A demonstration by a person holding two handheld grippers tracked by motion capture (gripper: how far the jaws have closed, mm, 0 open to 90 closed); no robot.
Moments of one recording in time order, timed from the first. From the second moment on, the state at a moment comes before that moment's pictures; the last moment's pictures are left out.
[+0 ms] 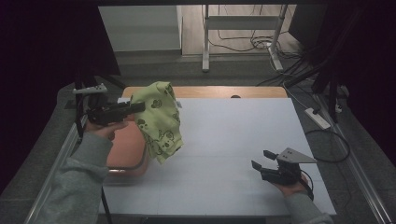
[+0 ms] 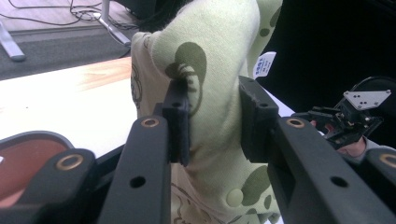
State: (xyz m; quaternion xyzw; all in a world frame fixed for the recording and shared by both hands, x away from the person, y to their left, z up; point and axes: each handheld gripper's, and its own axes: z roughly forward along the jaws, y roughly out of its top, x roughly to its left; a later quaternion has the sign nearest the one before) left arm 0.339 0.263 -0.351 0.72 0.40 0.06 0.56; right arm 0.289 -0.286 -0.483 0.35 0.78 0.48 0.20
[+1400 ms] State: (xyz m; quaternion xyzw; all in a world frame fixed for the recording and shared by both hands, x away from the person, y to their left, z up) left arm 0.331 0.299 -0.320 0.71 0.42 0.10 0.56; right arm 0.290 -0.284 -0.484 0.35 0.78 0.47 0.21
